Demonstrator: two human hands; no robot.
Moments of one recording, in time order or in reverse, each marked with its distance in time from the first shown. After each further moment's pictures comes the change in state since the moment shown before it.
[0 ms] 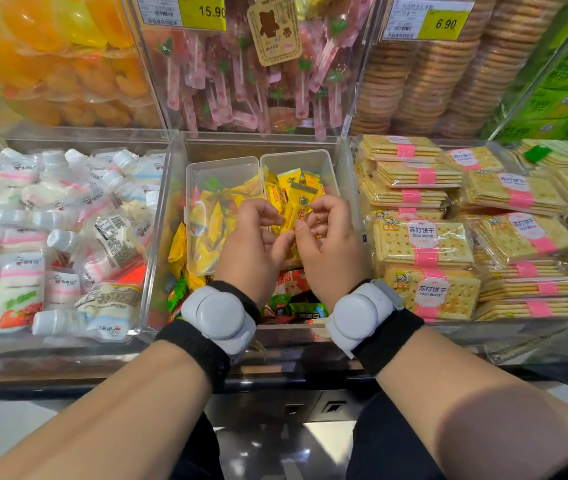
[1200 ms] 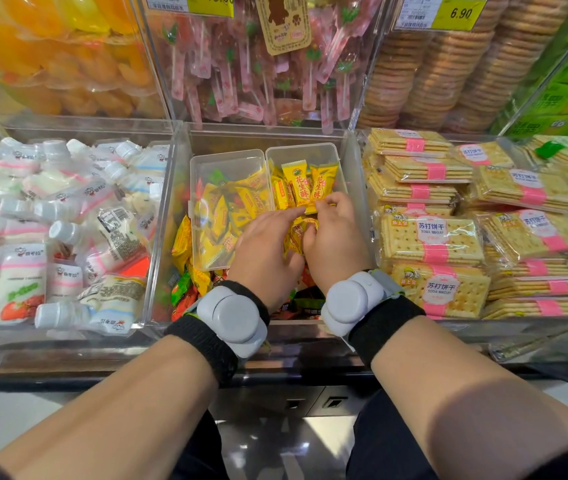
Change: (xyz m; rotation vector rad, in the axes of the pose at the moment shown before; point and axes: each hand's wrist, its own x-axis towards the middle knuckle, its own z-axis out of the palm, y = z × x) left_hand -0.004 -0.004 0.005 0.285 -0.156 0.109; right_hand 0.016 0.011 0.011 -0.496 -0.185 0.033
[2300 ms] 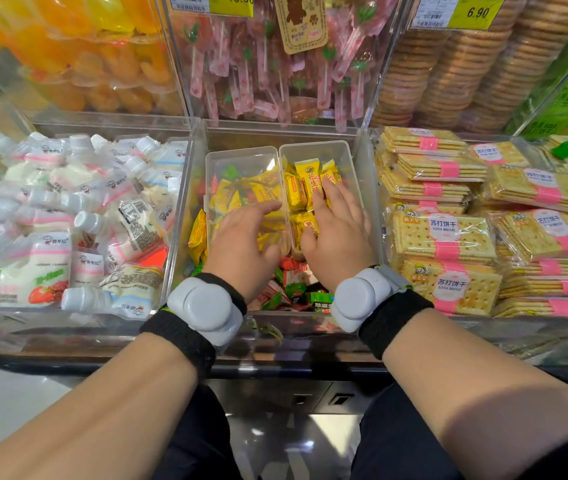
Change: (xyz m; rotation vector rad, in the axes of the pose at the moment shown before) left_hand -0.011 -0.022 -0.032 0.055 0.021 -0.121; right_hand -0.007 -0.003 0.002 -0.085 -0.077 -0.142
